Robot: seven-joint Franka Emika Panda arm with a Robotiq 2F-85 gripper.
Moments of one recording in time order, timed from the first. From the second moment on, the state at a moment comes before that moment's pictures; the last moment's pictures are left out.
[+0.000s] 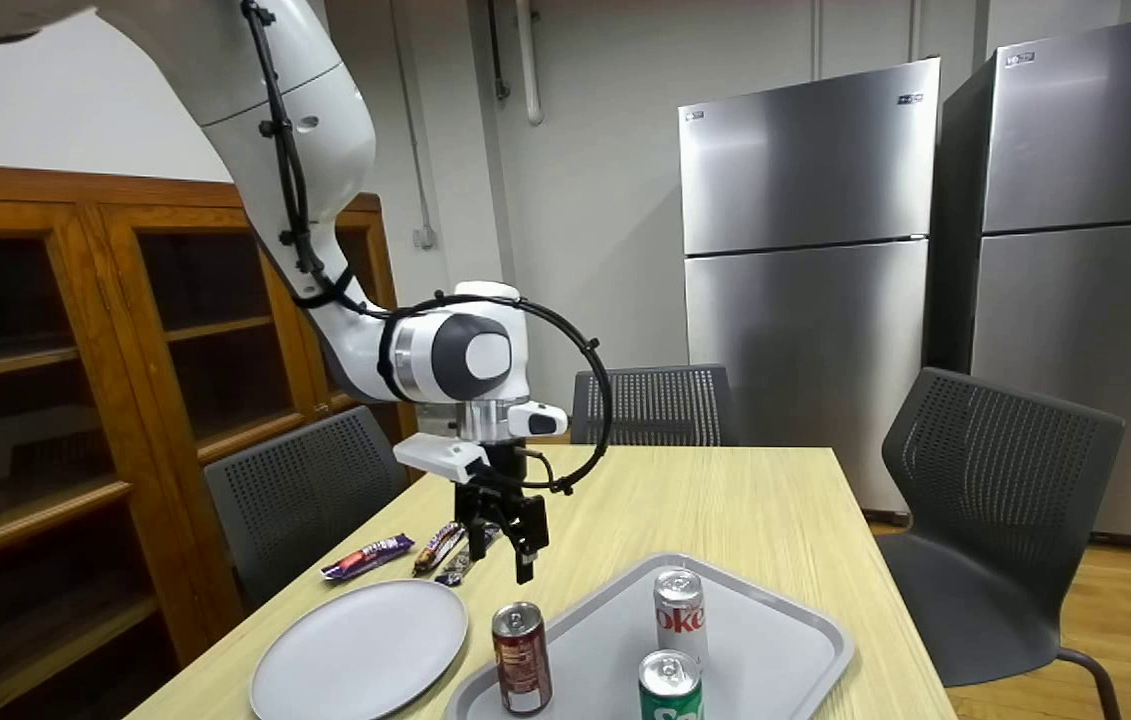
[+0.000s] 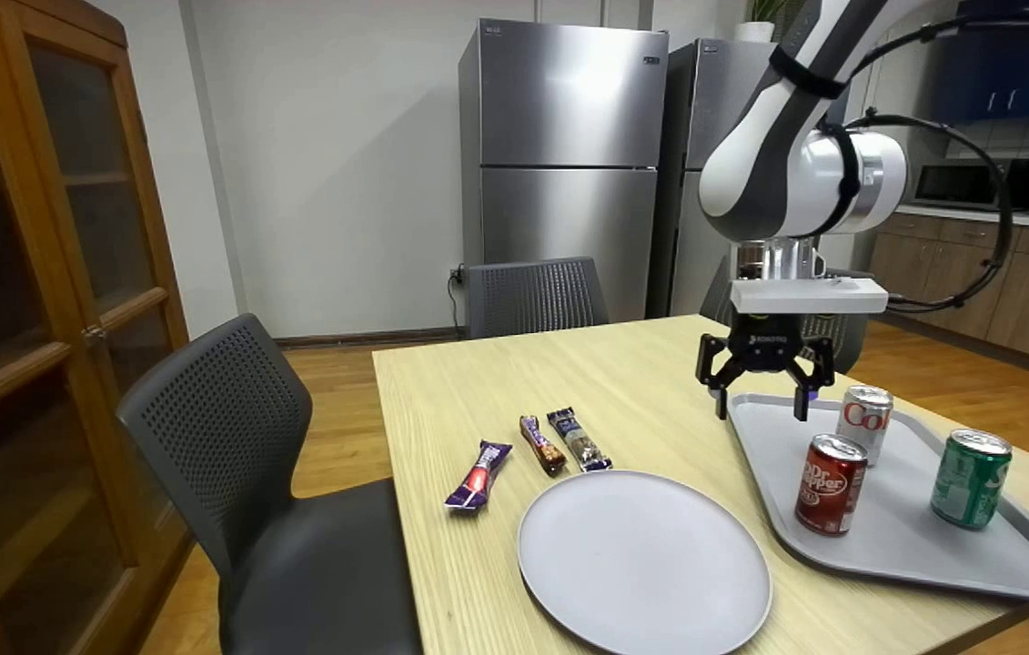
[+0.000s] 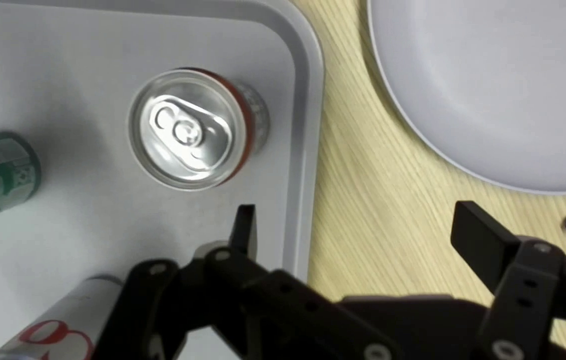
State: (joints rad) arm 0.06 0.37 -0.16 -2.25 0.07 2.47 0.25
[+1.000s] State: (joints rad) arm 0.04 0.25 -0.23 -2.50 -0.14 2.63 0.32
